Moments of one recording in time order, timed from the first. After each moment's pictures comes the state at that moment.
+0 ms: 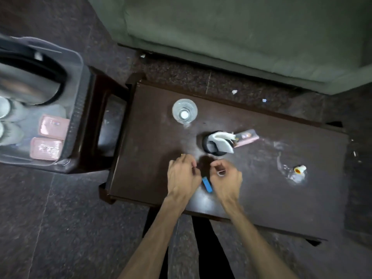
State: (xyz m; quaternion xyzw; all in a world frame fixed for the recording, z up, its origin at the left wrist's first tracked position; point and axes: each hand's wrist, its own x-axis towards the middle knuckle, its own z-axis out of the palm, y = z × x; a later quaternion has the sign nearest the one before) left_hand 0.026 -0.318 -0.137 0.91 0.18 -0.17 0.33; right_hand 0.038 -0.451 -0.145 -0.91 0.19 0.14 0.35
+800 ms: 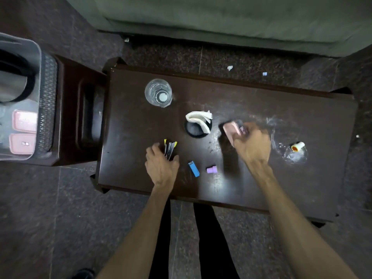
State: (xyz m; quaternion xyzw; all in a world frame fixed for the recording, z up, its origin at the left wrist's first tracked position) left_hand 0.007 -0.361 -0.201 0.88 0.38 -0.18 0.24; right_hand 0.104 -0.593 -0.171 -0.94 0.18 0.17 0.23
